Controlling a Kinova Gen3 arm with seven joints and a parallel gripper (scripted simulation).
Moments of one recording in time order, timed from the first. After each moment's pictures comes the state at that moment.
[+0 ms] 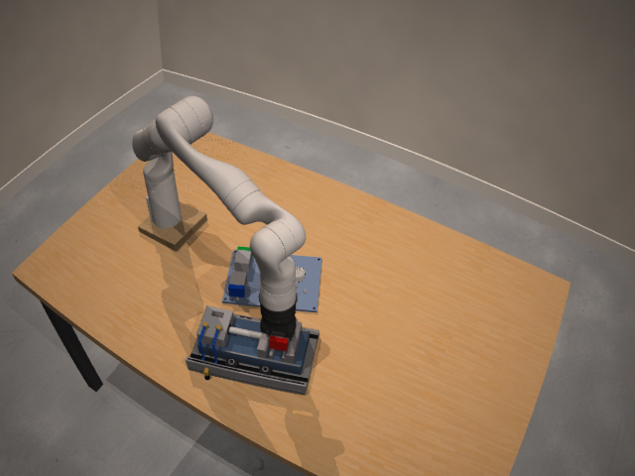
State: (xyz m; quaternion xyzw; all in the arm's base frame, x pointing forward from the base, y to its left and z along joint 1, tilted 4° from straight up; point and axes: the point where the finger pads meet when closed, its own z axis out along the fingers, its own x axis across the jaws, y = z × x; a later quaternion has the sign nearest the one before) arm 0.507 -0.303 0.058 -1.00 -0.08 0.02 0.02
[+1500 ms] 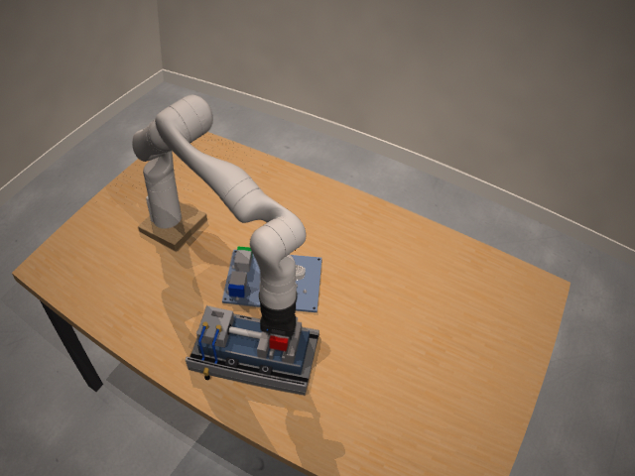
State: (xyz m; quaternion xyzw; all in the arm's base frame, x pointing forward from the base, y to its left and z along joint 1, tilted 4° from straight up) arm 0.507 -0.303 0.063 -1.00 -0.08 0.02 0.02
